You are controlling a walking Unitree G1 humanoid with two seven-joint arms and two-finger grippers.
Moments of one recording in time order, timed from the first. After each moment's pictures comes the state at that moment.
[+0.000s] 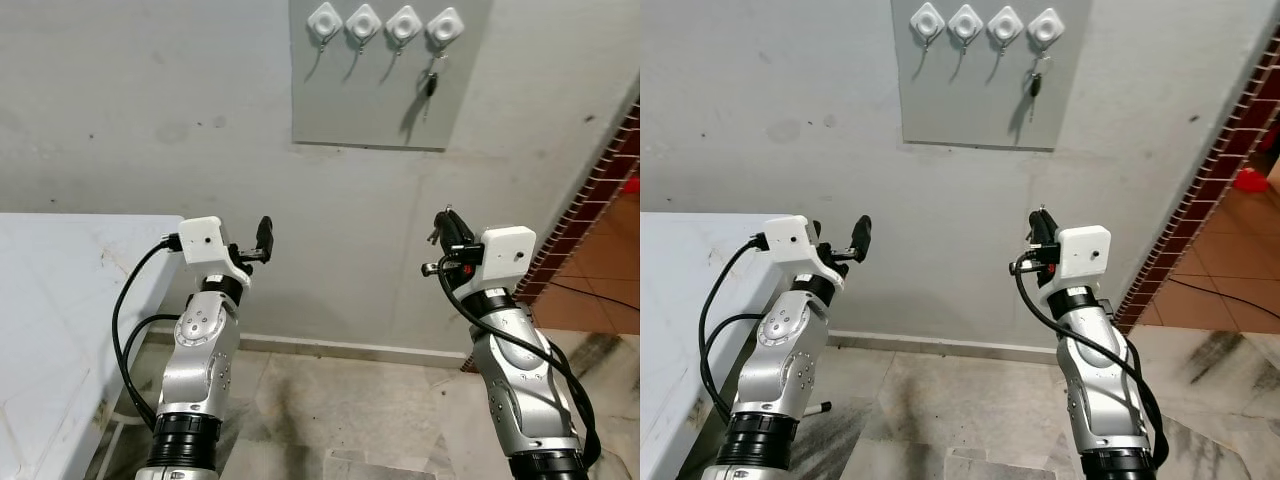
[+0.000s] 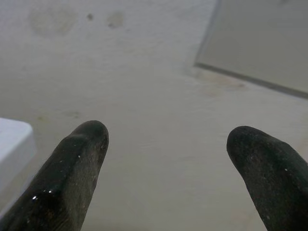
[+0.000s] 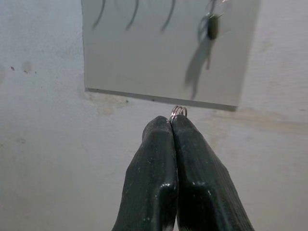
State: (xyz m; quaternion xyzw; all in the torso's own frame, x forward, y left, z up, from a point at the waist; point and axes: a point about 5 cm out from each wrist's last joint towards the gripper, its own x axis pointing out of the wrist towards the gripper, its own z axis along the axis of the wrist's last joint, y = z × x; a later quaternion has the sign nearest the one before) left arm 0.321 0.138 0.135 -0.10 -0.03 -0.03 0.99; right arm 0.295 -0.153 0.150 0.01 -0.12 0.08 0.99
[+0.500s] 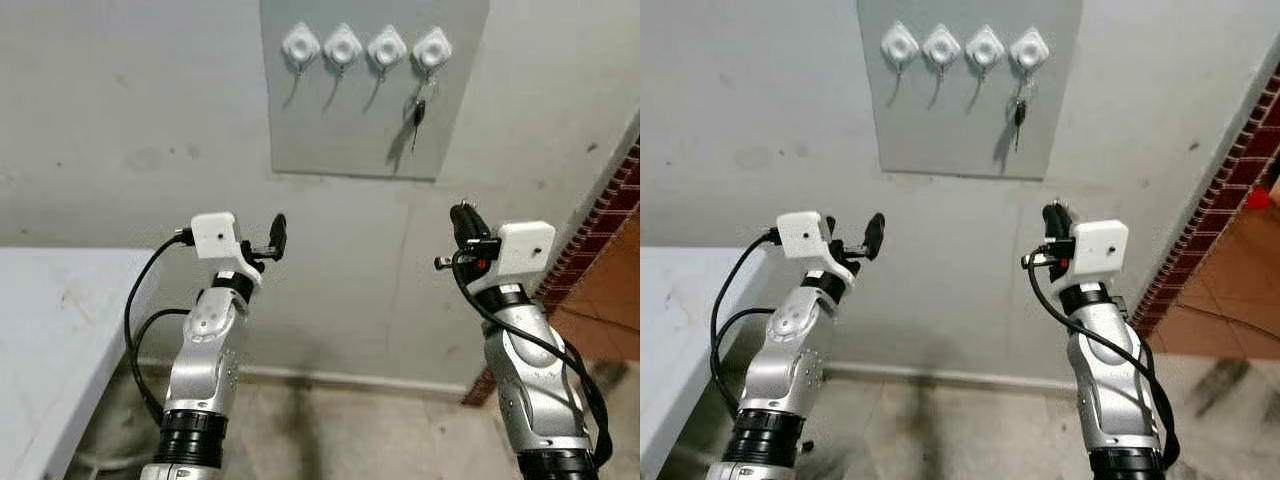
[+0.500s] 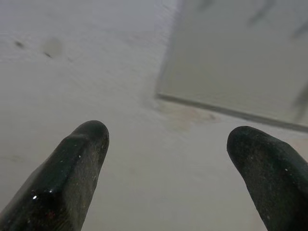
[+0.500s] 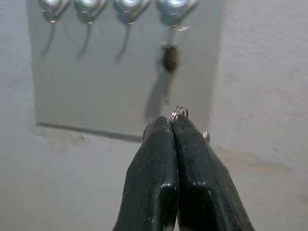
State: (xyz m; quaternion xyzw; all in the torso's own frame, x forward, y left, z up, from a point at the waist) left arm 0.321 0.132 0.138 -0.10 -0.03 -0.05 0.99; right arm 0.293 -0.158 0.156 0.01 -0.13 0.07 0.99
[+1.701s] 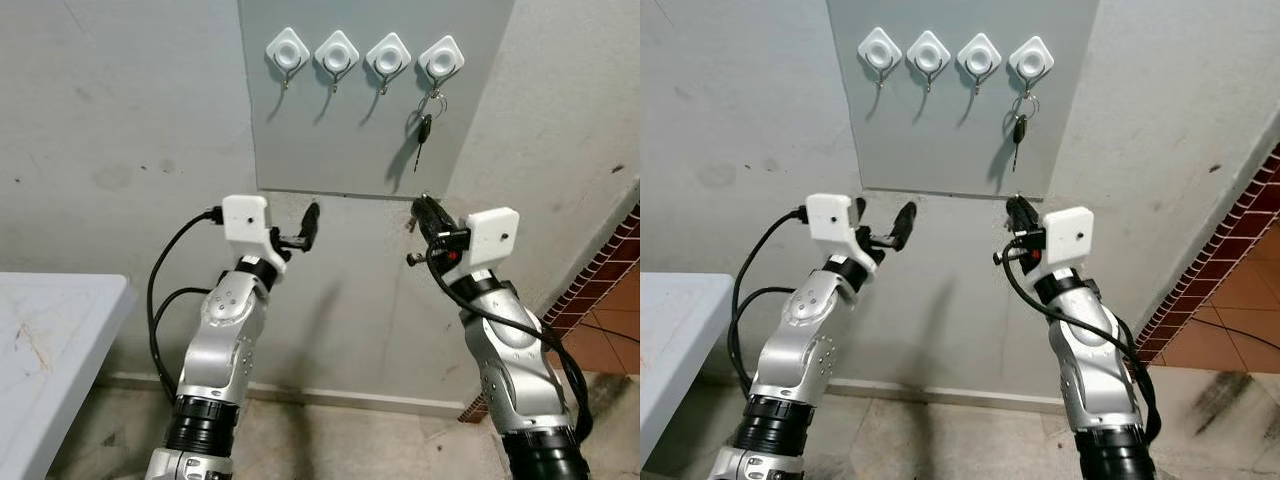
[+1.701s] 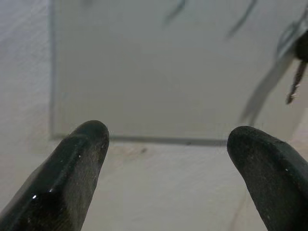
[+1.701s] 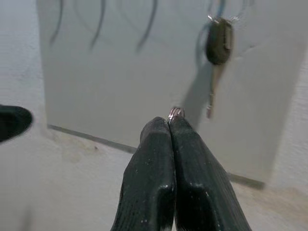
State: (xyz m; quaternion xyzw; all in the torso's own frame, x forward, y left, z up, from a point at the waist) left arm 0.325 0.086 0.172 -0.07 -0.06 -0.18 0.98; right arm 0.314 -0.135 0.168 0.02 -0.14 0.18 0.97
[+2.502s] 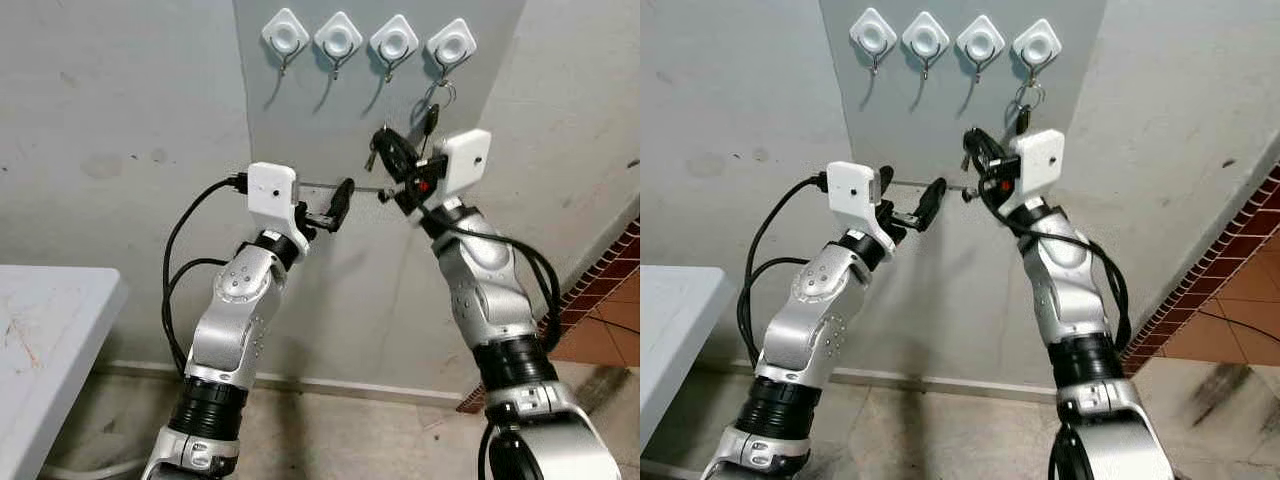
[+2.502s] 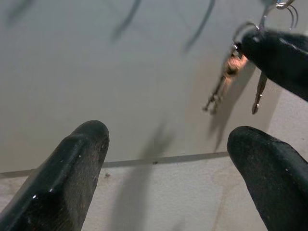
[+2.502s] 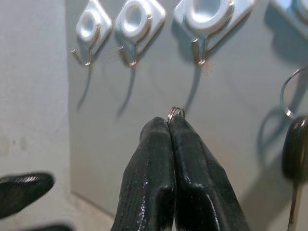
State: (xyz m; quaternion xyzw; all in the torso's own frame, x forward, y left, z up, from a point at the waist) left arm 0.326 0.067 0.201 -0.06 -0.09 -0.23 0.97; right arm 0.363 -0.108 0.228 0.05 -0.21 0.26 0.94
